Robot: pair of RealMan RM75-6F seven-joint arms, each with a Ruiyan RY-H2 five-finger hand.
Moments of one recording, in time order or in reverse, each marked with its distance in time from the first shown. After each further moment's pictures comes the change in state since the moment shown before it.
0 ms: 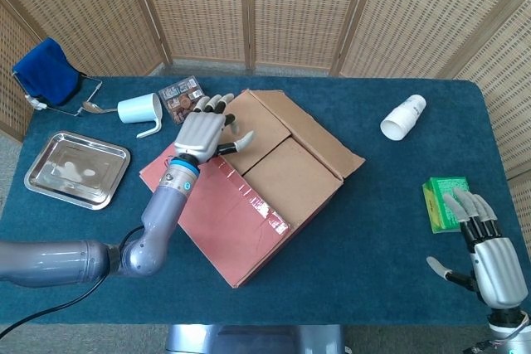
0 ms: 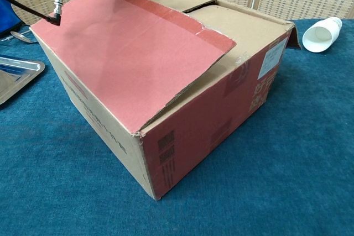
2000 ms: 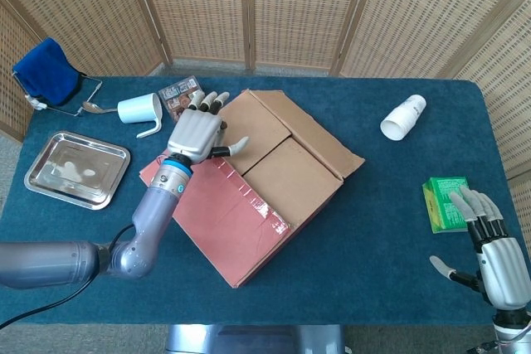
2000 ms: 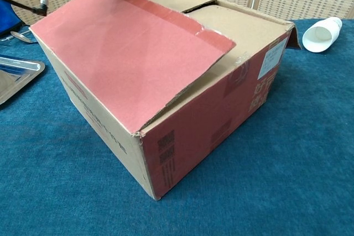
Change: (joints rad) left arm -0.012 0.044 0.091 -0.016 0.095 0.026 0.058; right arm -0.012 0.010 0.016 -0.001 -0.006 0.011 0.042
